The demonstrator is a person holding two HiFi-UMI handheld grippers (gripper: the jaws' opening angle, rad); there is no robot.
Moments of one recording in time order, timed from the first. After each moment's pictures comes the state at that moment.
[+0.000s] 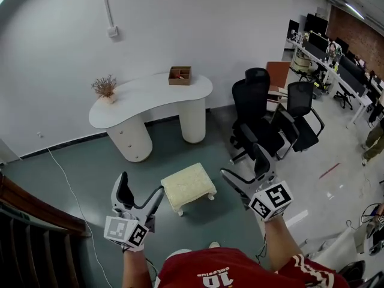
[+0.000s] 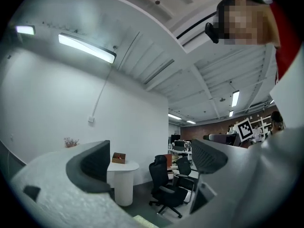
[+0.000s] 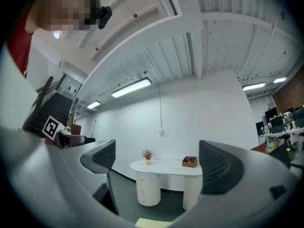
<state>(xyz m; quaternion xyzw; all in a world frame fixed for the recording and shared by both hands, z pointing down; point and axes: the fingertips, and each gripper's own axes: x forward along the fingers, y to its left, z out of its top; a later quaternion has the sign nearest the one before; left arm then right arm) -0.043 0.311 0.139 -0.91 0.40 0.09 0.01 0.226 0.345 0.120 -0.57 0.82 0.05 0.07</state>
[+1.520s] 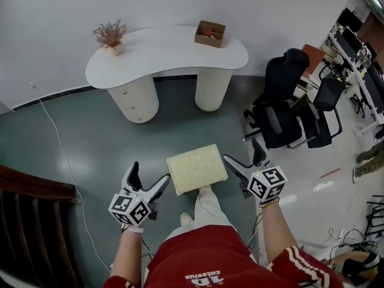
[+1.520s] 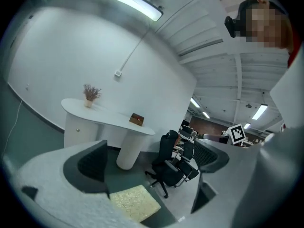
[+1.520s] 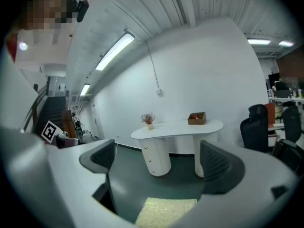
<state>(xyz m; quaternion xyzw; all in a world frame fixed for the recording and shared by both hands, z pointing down) -0.106 0.103 0.377 -0.87 0.43 0.02 -0.23 0.176 0.089 0.341 -0.54 0.83 -0.15 -0.04</state>
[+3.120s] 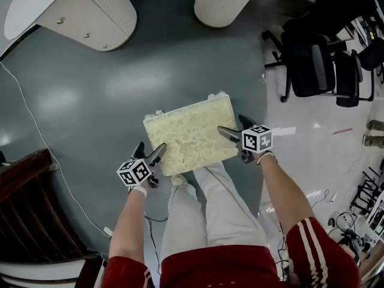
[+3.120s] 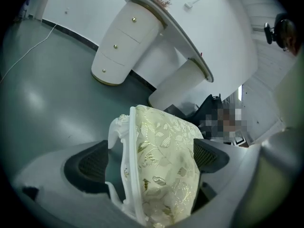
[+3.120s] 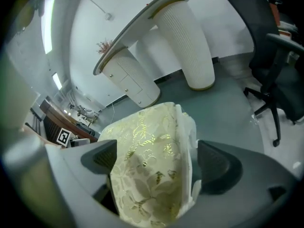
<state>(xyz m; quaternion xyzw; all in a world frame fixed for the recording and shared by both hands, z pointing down) -0.070 0.036 0.969 -0.71 0.44 -0.11 -0.53 0.235 0.001 0.950 -0.41 0.74 -0.48 -0.22</state>
